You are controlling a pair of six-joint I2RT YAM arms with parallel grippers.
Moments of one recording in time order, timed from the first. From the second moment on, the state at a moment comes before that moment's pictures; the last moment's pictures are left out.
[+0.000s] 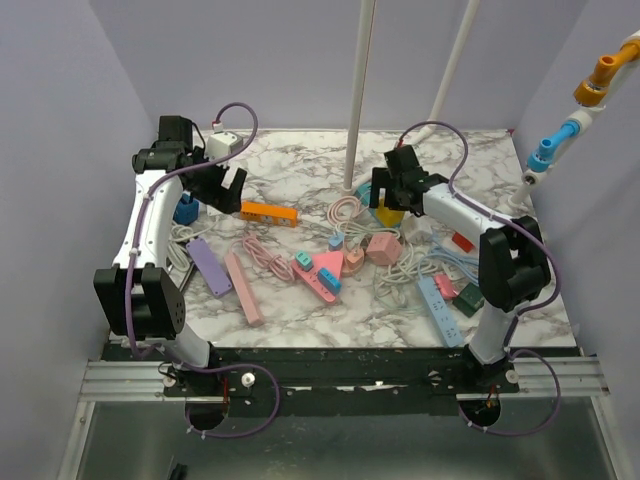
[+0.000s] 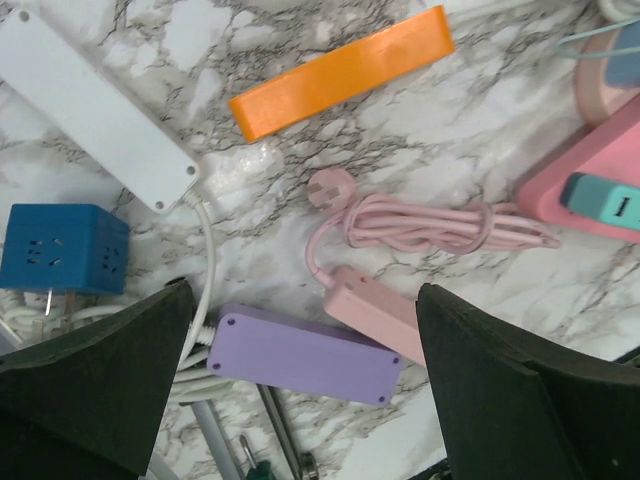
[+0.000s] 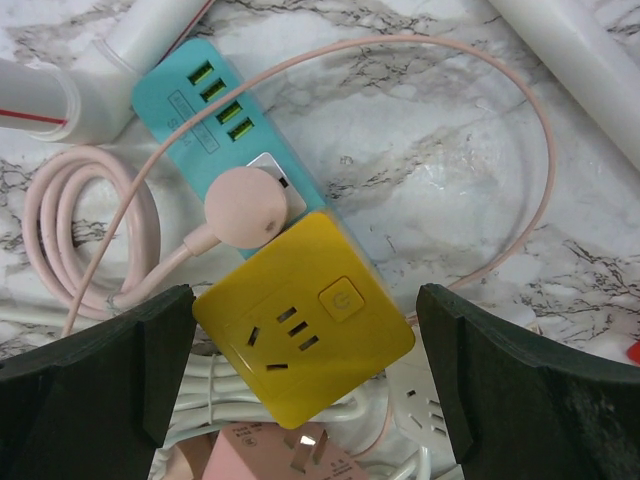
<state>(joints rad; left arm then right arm) 0.03 1.59 1.57 -1.00 0.40 0.49 0.41 1.83 1.37 -0.41 0.28 0.37</state>
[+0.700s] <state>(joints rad) -0.01 1.60 1.64 -1.08 0.54 0.42 0.42 1.85 1.32 -0.38 0.23 0.32</state>
